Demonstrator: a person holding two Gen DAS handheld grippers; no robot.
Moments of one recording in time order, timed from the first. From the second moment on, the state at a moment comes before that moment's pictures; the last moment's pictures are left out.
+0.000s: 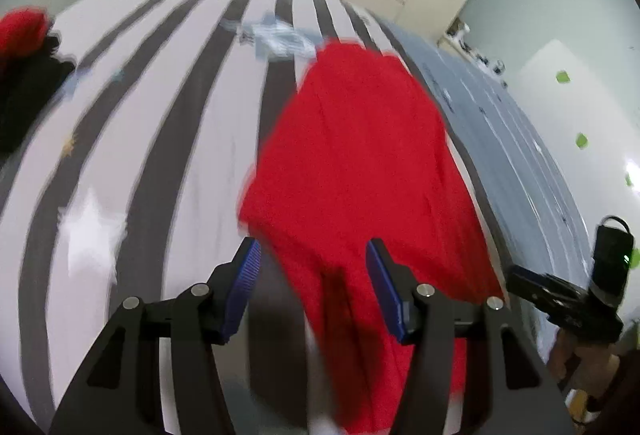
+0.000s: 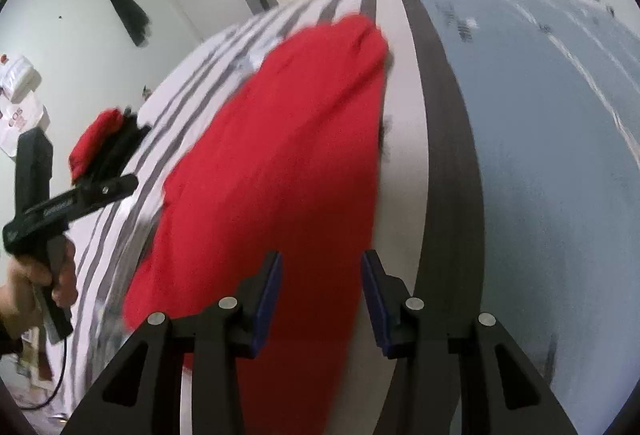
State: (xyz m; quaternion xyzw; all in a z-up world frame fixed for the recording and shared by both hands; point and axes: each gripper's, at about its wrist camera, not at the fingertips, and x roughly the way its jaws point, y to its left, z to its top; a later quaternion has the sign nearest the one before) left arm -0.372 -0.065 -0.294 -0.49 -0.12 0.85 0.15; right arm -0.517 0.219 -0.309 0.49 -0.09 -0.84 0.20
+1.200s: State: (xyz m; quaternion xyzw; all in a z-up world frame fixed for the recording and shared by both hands) left arm -0.234 -0.041 -0.313 -0.48 -0.04 0.86 0.18; right arm -0.428 0.222 -0.319 0.49 -0.09 -0.84 0.22
